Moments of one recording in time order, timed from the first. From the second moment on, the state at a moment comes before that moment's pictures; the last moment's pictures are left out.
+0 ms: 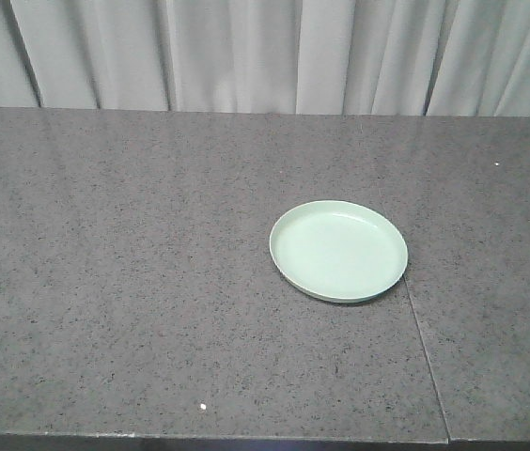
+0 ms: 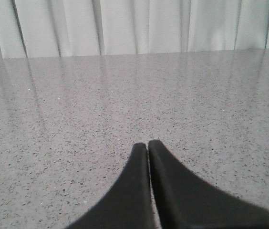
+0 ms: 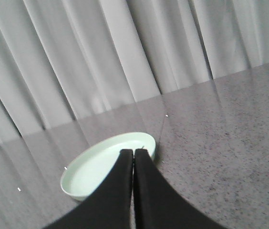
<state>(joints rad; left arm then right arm) 0.04 -0.01 0.03 0.09 0.20 -0.18 0.14 -0.01 0.03 0.24 -0.01 0.19</state>
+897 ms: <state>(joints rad) 0.04 -0.01 0.03 0.09 0.20 -0.18 0.14 0.46 -0.56 0.33 0.35 -0.09</state>
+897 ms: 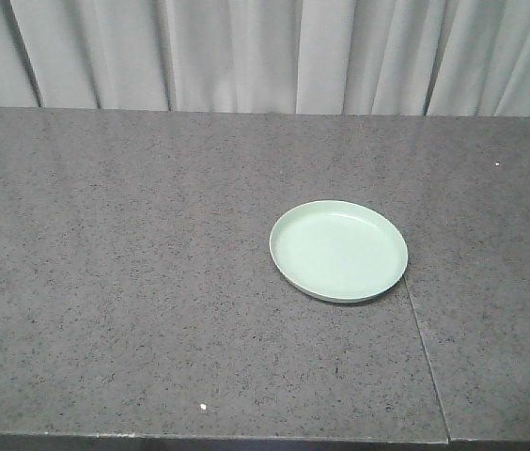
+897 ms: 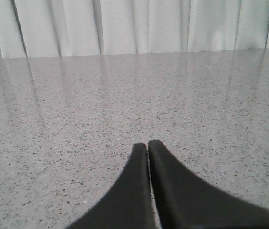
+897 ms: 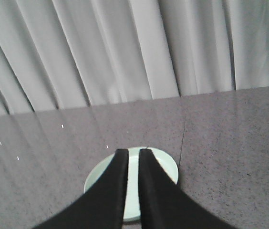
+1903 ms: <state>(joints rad) 0.04 -0.01 0.03 0.09 0.20 -0.18 0.14 1.52 -1.32 0.32 0.70 -0.34</state>
